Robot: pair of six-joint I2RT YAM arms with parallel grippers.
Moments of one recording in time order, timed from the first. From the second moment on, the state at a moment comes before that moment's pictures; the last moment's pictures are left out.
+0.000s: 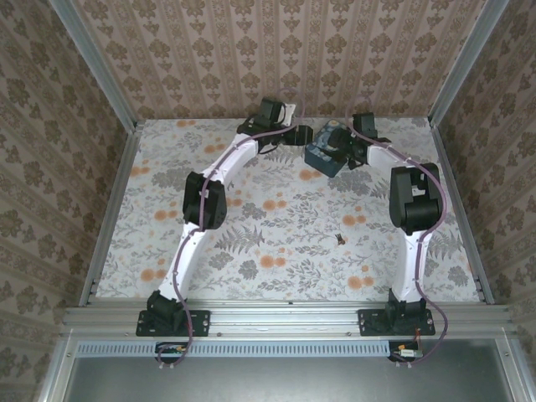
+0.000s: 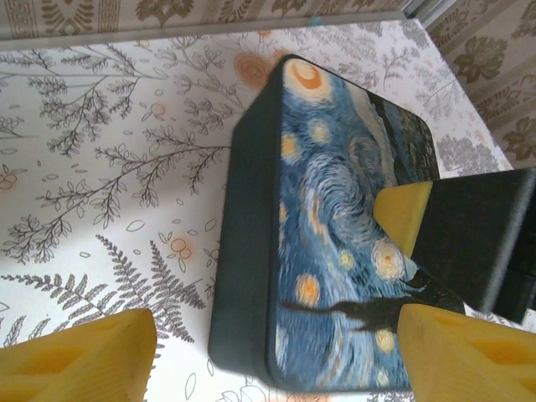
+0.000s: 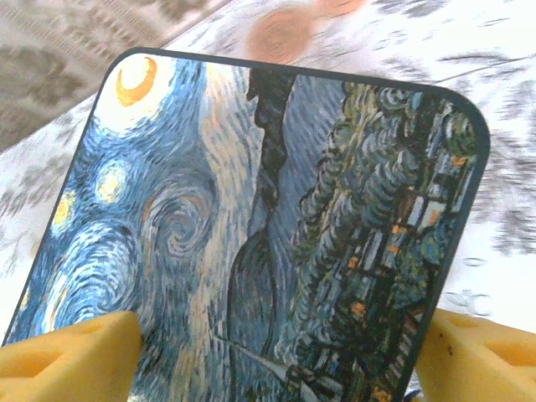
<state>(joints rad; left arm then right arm) -0.55 2.61 2.48 -0.52 0.44 -0.32 0.08 2.16 1.60 -0.21 -0.07 0.54</state>
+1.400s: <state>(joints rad) -0.65 1.63 1.44 -0.73 0.06 -0.23 0.40 1.41 0.99 -0.51 0.06 0.77</state>
